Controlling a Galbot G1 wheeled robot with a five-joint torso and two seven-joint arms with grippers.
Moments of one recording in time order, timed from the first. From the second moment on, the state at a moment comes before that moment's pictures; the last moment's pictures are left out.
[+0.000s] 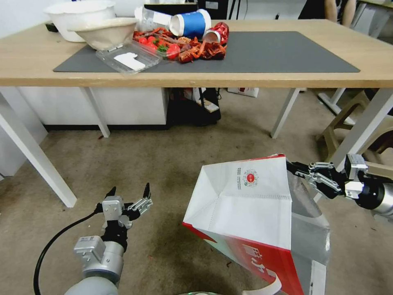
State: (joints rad) left arm 1.79 -1.27 -0.42 -2.39 -0.34 0.17 -0.34; right arm -1.43 0.71 0.90 1.91 1.06 -0.19 -1.20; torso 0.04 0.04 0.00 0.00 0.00
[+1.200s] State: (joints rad) left arm 1.78 -1.26 -0.42 -2.40 -0.35 0.17 -0.36; right arm -1.44 0.73 0.91 1.91 1.09 -0.24 -1.28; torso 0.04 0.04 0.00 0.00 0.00
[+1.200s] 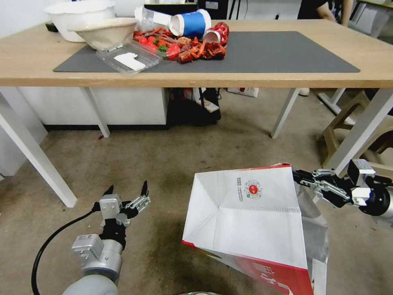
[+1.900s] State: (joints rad) left arm 1.77 -1.26 -0.42 -2.39 -0.36 0.15 -0.37; right arm -1.44 0.74 0.91 1.91 1.07 -0.24 -1.29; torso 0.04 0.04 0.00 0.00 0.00
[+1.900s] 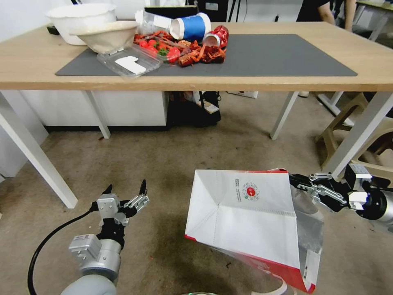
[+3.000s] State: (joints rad) left arm 1.79 -1.25 -0.42 -2.41 -0.36 0.14 -0.38; right arm -1.48 0.80 0.92 1.95 1.04 -0.23 -1.31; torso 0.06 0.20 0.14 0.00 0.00
